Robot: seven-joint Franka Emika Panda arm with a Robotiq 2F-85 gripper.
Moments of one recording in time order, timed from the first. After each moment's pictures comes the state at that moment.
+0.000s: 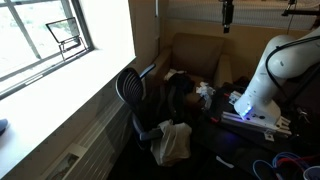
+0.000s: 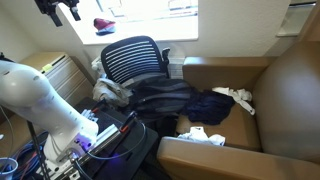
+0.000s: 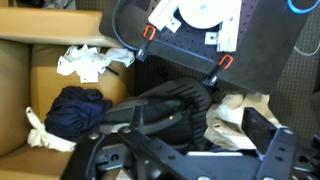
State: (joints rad) arm 0.13 -0.85 0.04 -2.46 -0.10 1.45 -0.21
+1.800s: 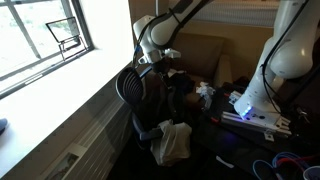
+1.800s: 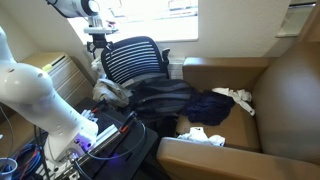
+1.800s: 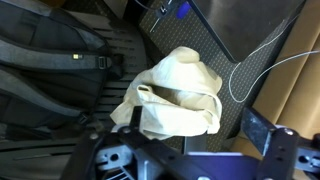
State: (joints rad) arm 0.23 0.25 0.24 -2.15 0.08 1.98 -0.50
